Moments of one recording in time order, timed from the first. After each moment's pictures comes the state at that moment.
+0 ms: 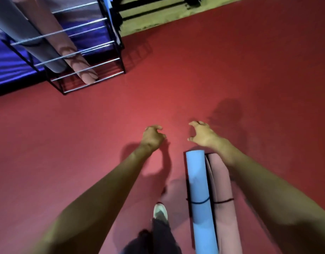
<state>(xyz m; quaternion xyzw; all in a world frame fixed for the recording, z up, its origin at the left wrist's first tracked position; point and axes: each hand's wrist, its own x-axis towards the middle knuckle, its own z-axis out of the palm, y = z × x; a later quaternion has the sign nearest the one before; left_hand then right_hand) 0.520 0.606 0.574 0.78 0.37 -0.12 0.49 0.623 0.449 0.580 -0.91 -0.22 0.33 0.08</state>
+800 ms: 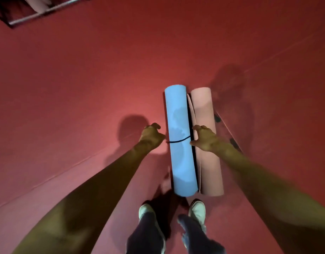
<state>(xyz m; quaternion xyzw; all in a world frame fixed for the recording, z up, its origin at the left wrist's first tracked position) 0.352 0.360 0.367 0.79 0.34 -0.26 0.44 0.435 0.177 0.370 -0.89 -0.15 0.43 0.08</state>
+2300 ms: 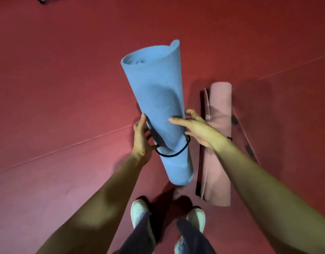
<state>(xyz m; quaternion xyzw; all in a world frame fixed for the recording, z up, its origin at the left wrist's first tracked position) 0.280 0.322 0.317 0.36 0.52 0.04 0.77 0.405 0.207 0.323 -0.71 0.00 0.51 0.49</state>
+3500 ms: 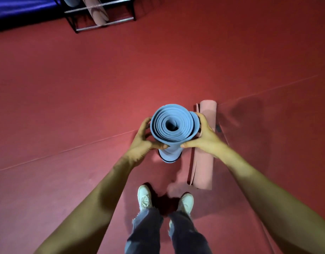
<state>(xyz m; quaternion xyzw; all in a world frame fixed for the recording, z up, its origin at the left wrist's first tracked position) 0.197 0.312 0.549 0.56 0.32 0.00 0.76 0.345 0.147 0.555 -0.75 -0.20 0.42 0.47</state>
